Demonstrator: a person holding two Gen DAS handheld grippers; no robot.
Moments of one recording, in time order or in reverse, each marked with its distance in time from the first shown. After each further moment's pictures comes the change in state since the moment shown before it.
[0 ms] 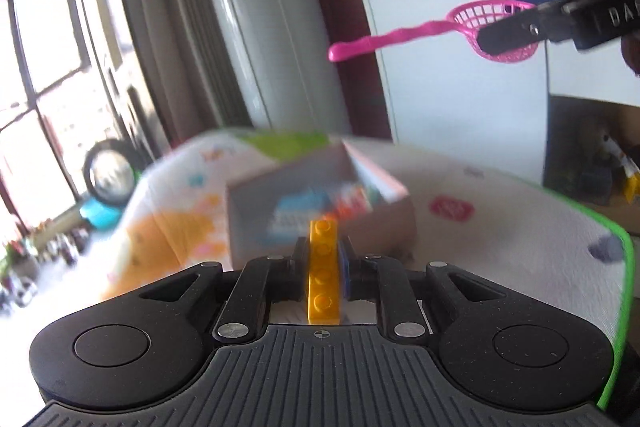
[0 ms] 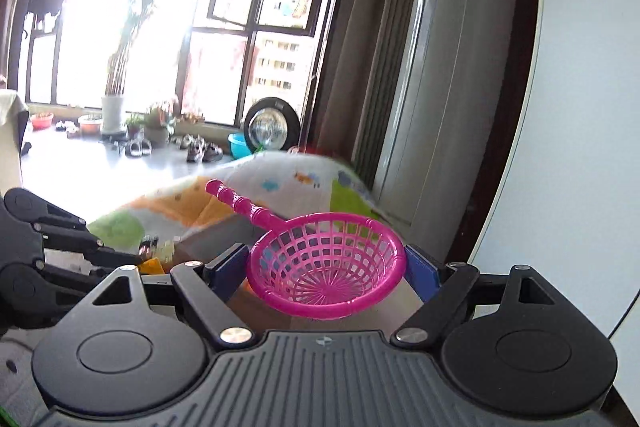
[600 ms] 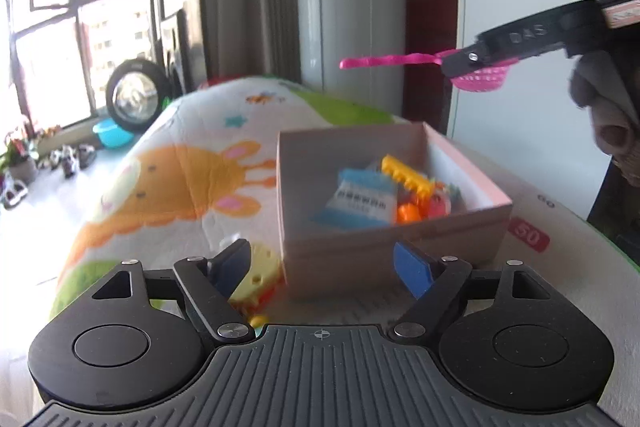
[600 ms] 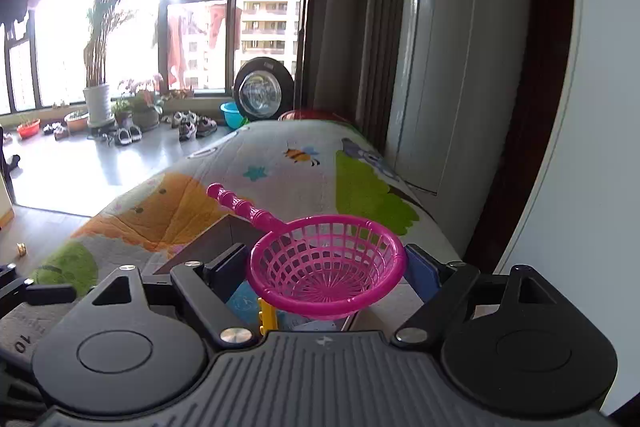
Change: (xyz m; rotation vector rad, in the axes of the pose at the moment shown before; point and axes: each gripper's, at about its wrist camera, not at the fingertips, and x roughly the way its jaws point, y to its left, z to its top) left arm 0.072 0.065 -0.044 -0.309 0.121 0.020; right arm 0.214 -0.003 0.027 0.089 0.195 0.026
